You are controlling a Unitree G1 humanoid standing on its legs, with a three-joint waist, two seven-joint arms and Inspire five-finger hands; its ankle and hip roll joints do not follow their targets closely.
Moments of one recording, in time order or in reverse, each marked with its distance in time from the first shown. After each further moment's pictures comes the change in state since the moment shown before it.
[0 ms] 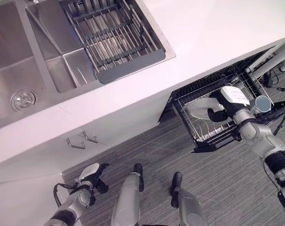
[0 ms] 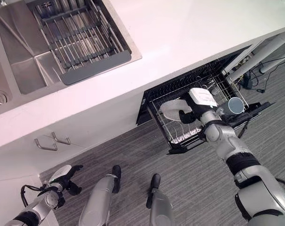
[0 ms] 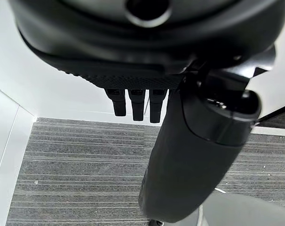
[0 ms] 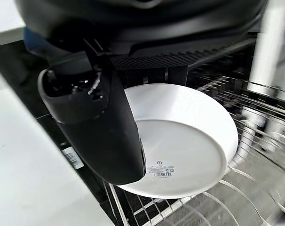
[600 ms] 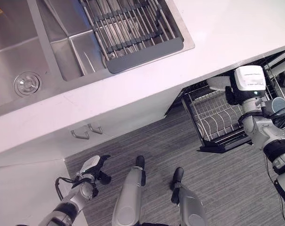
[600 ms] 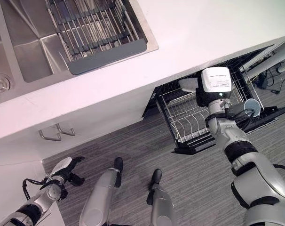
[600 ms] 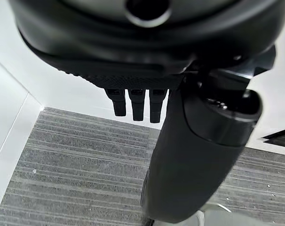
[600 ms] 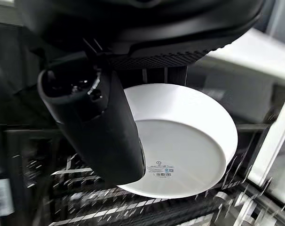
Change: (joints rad) left arm -0.064 -0.005 -0.050 0.033 -0.077 -0.025 0.064; right arm -0.075 0.024 0.068 0.151 -0.136 0.203 -0.477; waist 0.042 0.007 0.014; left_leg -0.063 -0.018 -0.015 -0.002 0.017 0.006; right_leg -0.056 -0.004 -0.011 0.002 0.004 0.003
